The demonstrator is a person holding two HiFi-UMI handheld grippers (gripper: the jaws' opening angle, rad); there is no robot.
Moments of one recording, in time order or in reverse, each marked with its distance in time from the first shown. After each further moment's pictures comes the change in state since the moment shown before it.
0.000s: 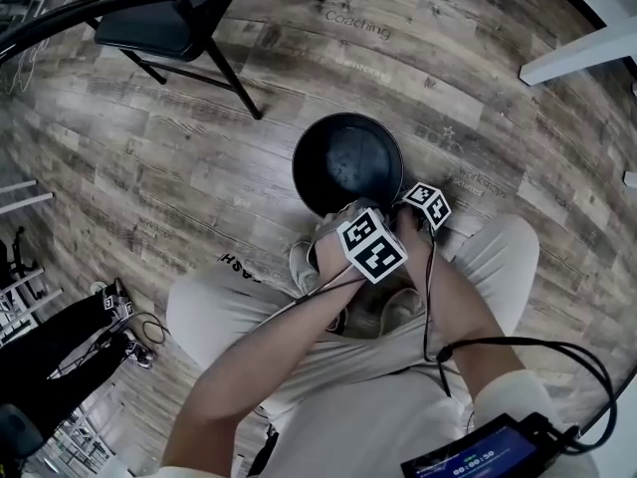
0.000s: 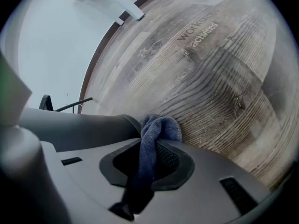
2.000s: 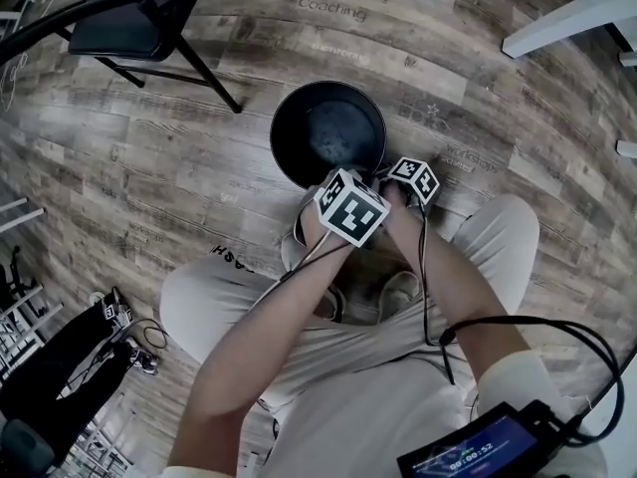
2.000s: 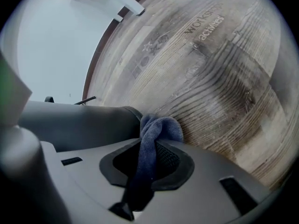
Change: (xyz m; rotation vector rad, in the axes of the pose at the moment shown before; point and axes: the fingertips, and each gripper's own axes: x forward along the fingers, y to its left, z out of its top) left arm -0.011 0.030 0.030 -0.128 -0.100 -0.030; right arm 0.005 0.022 -0.007 0.027 0.052 0.047
